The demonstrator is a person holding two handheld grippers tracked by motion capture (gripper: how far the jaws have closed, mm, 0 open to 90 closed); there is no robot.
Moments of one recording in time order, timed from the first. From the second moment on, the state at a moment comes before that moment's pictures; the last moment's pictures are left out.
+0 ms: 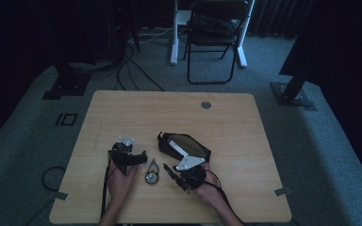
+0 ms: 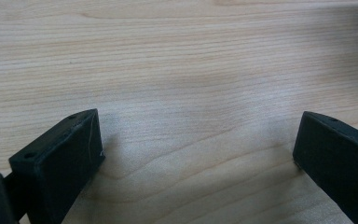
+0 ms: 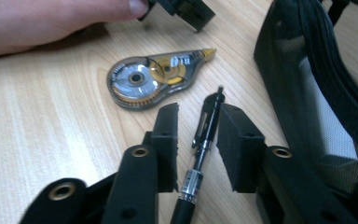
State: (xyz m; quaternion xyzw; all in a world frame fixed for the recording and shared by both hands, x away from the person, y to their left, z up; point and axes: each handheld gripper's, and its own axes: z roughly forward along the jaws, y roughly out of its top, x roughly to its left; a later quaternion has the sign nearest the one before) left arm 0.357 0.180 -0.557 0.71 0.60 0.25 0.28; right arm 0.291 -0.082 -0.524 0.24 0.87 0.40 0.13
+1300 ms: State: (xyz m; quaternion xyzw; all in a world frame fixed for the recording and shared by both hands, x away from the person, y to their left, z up) left arm 0.357 0.180 -0.557 0.71 0.60 0.25 0.28; right arm 0.293 -0.076 -0.551 0.26 0.89 0.36 0.12
